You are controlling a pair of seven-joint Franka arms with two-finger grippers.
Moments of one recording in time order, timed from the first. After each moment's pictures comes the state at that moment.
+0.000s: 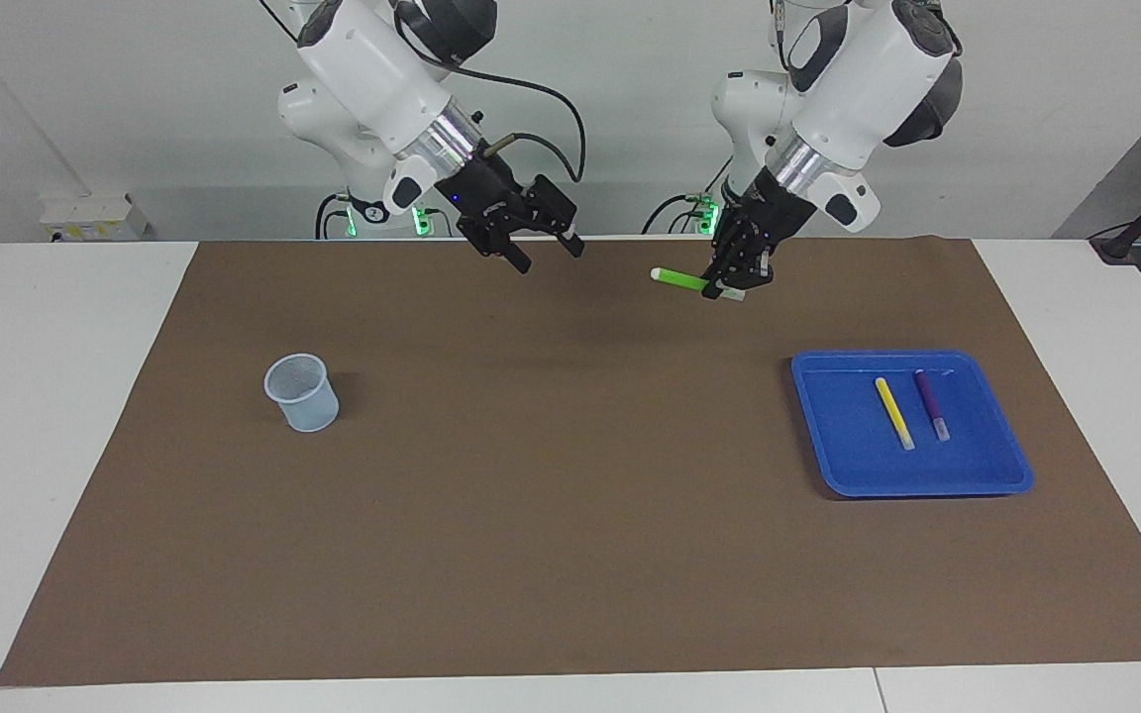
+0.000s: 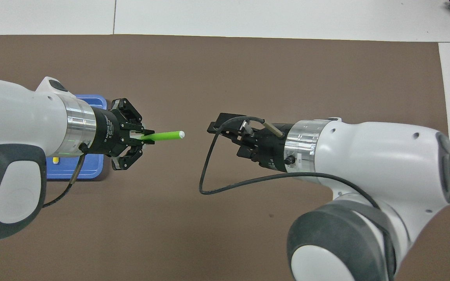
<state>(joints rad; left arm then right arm) -0.28 -0.09 -0.08 -1.85 -0.40 1.93 -1.78 0.44 -0.07 0.09 -1.91 0.69 2.34 0.72</state>
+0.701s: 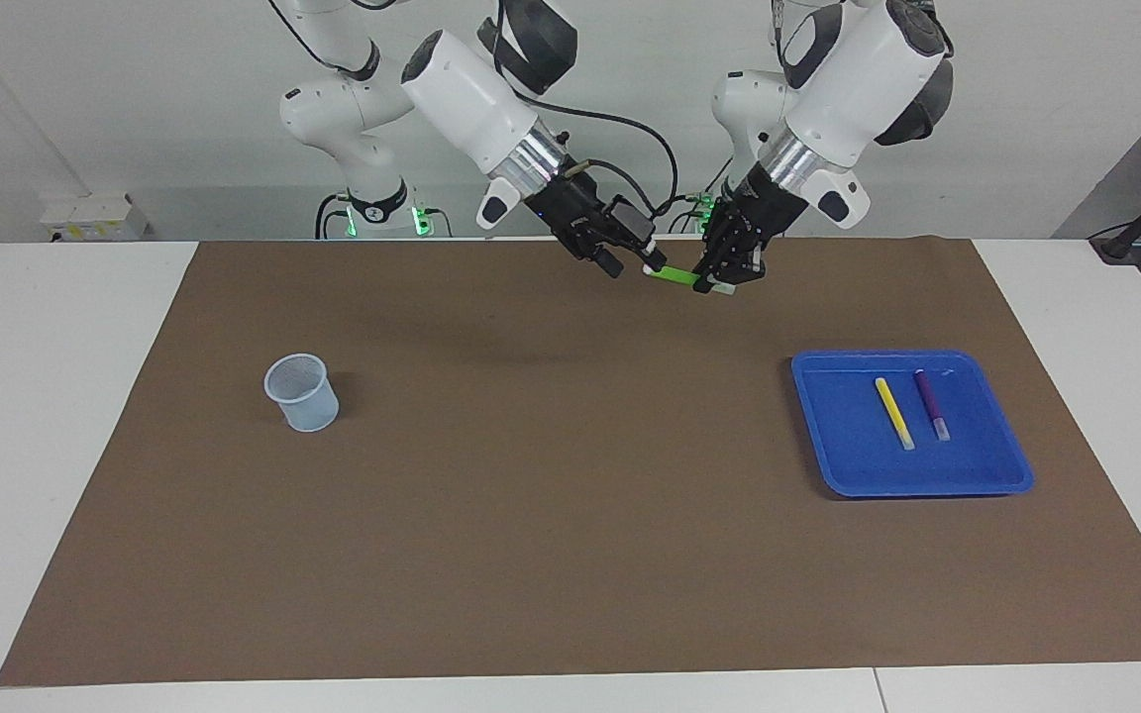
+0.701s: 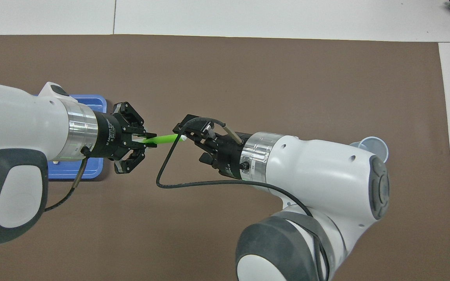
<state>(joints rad) -0.29 -0.11 -0.08 -1.87 -0.42 1.94 -1.81 0.56 0.04 0.09 -1.91 0.81 2.60 0.84</state>
